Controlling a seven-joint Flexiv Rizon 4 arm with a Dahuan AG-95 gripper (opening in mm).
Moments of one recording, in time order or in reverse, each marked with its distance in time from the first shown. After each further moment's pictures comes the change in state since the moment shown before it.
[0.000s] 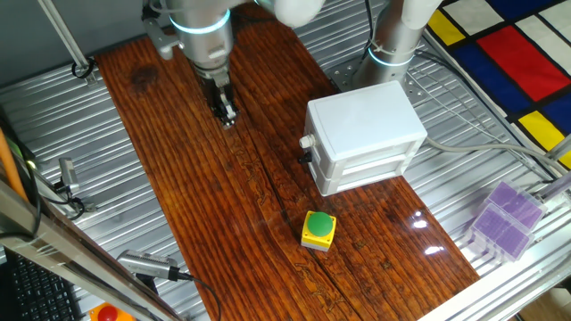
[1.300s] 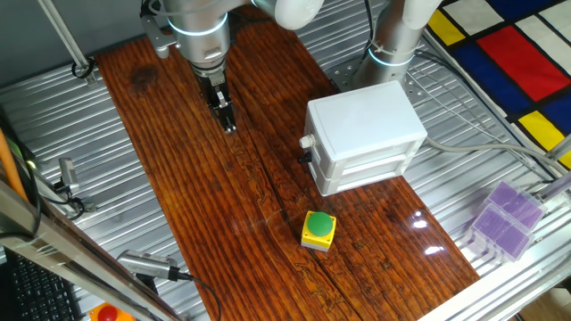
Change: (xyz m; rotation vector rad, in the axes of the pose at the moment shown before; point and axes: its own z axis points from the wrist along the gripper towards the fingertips) arm -0.008 -0.043 -0.006 0.051 0.007 -0.001
